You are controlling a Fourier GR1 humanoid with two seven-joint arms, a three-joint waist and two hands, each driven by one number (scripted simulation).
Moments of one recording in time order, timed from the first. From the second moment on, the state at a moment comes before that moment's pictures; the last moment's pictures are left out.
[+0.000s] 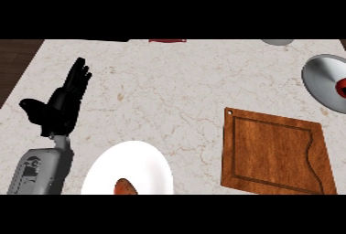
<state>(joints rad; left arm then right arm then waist) -0.28 0.16 0.07 -1.48 0.00 0.05 0.08 -0.81 -0.69 -0.63 -0.22 0.77 -0.47 -0.03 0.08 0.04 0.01</state>
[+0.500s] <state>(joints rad) -0.28 0.16 0.07 -1.48 0.00 0.05 0.09 -0.77 -0.67 -0.75 -0.21 0.63 -0.40 -0.24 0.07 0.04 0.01</state>
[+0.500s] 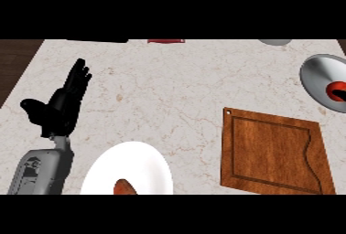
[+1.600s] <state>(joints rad) -0.21 0.18 0.12 -1.47 -0.01 0.06 0.07 -0.47 -0.57 -0.90 -0.53 0.26 0.02 -0.55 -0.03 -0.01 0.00</state>
